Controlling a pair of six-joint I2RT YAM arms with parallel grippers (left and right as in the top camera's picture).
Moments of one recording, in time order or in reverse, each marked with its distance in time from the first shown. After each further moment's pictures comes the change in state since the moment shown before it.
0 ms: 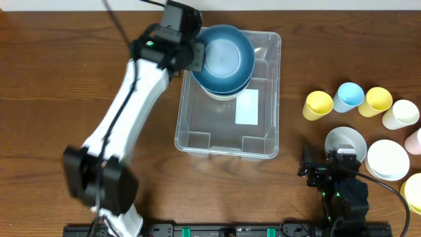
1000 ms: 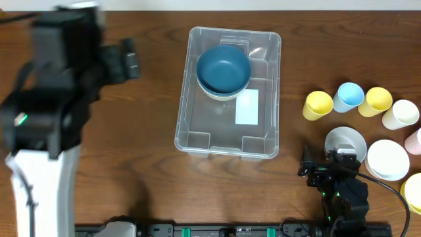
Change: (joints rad) left arm 0.288 -0.530 0.111 -0.326 -0.135 -0.032; right arm 0.000 0.000 0.000 0.000 0.000 0.000
